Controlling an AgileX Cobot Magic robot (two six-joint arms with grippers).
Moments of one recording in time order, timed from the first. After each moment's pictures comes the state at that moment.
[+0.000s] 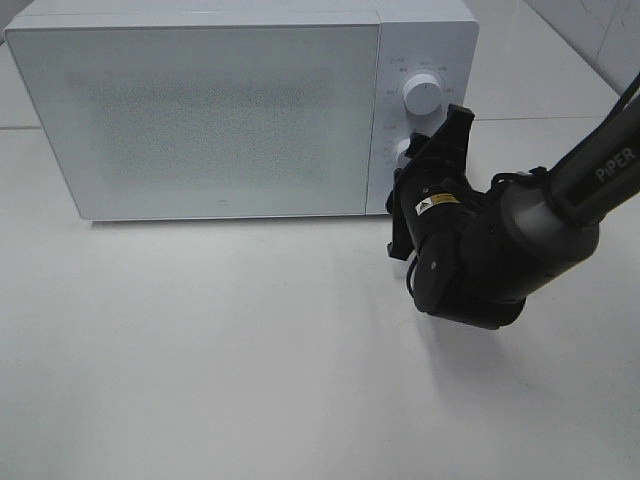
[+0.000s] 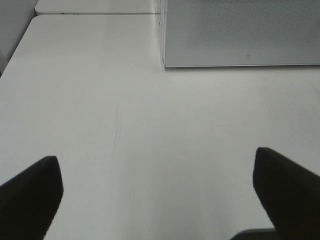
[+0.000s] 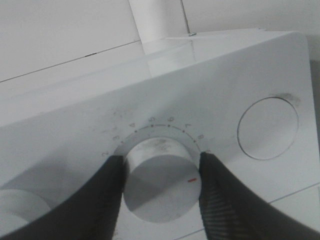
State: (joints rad) left arm 0.09 0.00 -0.52 -0.16 1.08 0.12; right arm 0.66 2.11 -0.83 0.75 -1.22 1.57
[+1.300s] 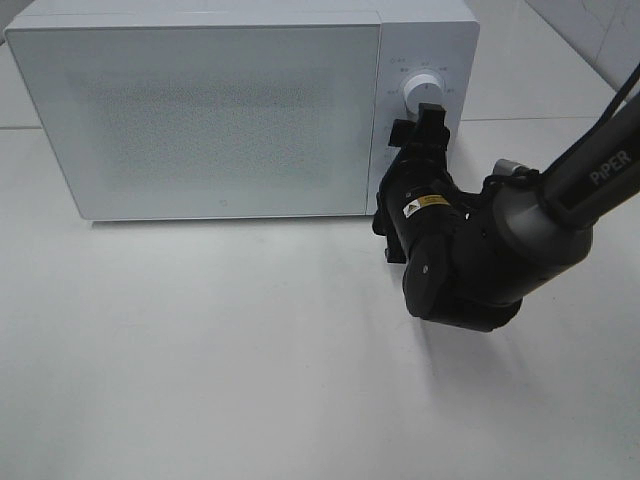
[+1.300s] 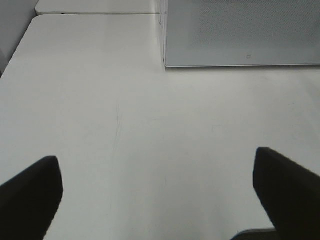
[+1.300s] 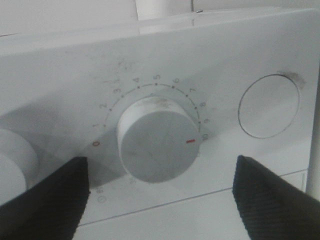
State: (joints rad) left arm 0.09 0.00 -0.52 -0.16 1.08 0.12; right arm 0.68 2.11 -0.83 0.74 -1.21 1.41
